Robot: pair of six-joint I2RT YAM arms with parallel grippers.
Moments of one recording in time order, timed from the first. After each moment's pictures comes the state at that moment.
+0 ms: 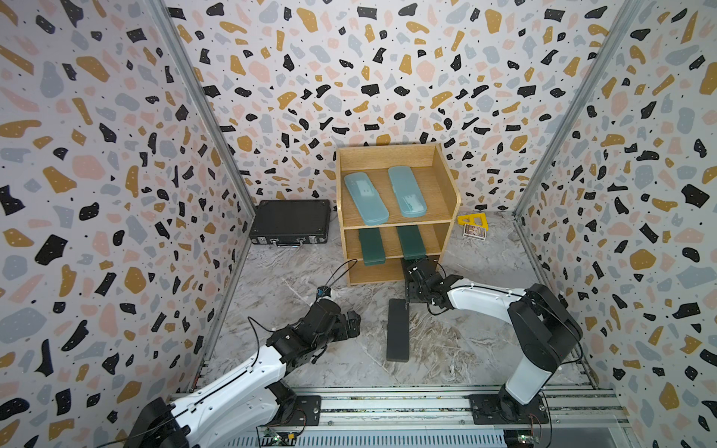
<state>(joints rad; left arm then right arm) -0.70 0.89 0.46 -0.38 -0.09 -0.76 0.68 1.73 1.00 -0.31 0.22 0.55</state>
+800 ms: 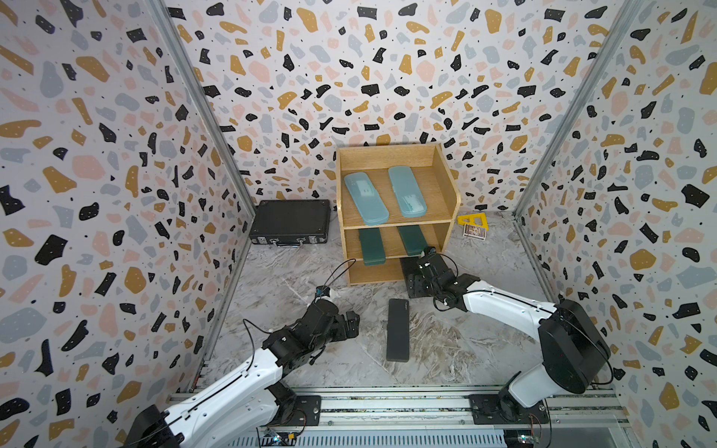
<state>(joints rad) -0.70 0.82 0.47 -0.42 -0.10 -0.74 0.68 1.53 0.95 -0.31 0.21 0.52</state>
